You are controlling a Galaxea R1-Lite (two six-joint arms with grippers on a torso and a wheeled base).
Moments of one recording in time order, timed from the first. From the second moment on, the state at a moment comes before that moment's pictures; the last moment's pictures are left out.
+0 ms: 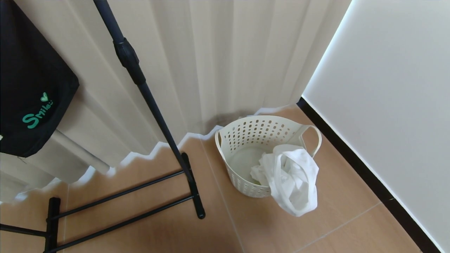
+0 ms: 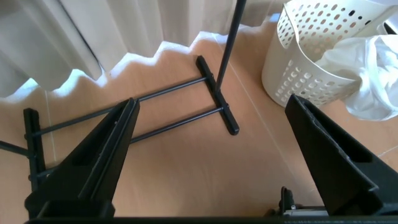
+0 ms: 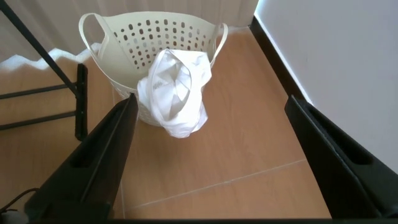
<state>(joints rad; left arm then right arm) 0.01 0.00 -0.04 0.10 -0.03 -0.02 0.02 0.00 0.00 -0.01 0.06 -0.02</state>
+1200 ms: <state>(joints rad) 0.01 0.00 -0.04 0.10 -0.03 -0.02 0.02 0.00 0.00 -0.01 0.06 -0.02</state>
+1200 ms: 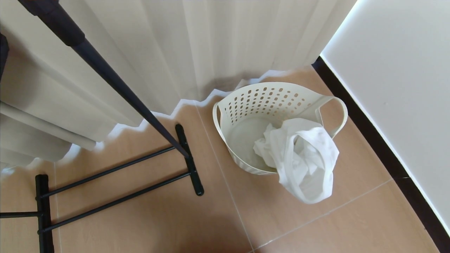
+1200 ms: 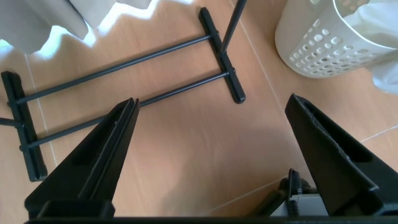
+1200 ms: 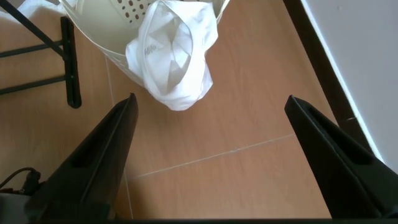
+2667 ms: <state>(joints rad) 0.01 0.00 -0.04 0.10 -0.03 -0.03 0.11 0.73 -0.19 -0.30 0.07 -0.27</state>
